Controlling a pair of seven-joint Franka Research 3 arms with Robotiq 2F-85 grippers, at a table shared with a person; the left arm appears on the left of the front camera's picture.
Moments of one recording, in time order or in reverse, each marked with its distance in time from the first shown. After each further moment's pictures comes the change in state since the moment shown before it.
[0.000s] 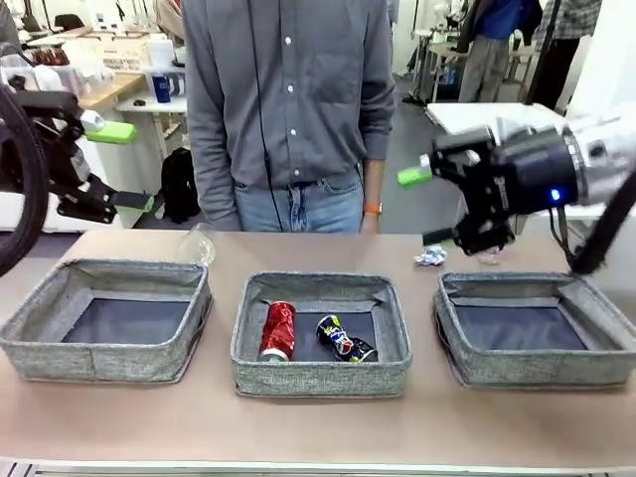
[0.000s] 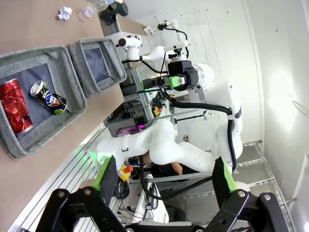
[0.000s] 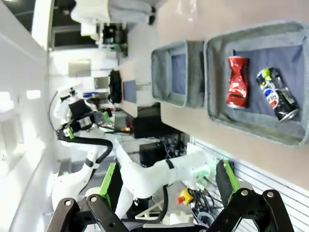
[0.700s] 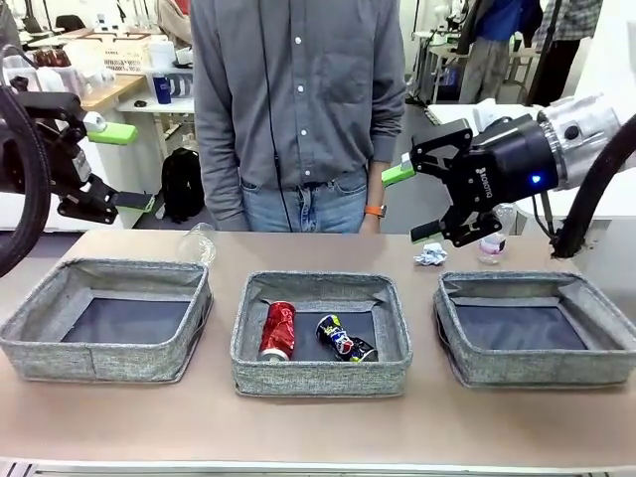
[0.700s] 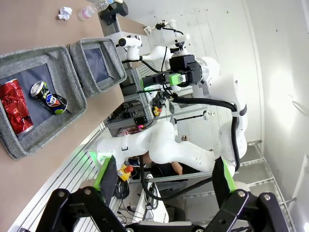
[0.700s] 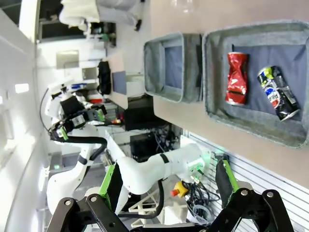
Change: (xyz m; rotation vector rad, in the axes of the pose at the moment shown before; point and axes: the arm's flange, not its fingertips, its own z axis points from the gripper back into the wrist) left arm 0.000 0.000 0.000 0.000 0.000 0.000; right arm 0.015 0.021 -0.015 -0.061 0.058 0.007
